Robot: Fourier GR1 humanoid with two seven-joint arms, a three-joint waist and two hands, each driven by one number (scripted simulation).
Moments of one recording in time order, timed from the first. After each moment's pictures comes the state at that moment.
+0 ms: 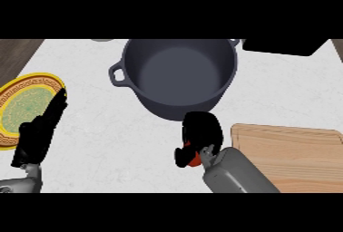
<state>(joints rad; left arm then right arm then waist) -0.06 0.30 0.05 -1.53 -0.09 0.01 0.14 -0.47 -0.05 0.58 -1.41 0.75 0.35 0.89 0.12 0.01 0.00</state>
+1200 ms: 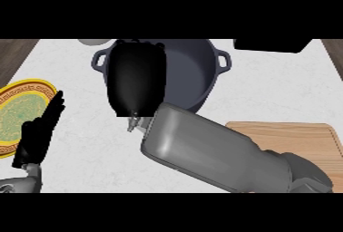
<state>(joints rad) -0.06 0.30 0.07 -1.47 -0.11 0.02 0.12 -1.20 -0.01 0.72 -1.23 0.92 -0.03 1.18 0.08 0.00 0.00</state>
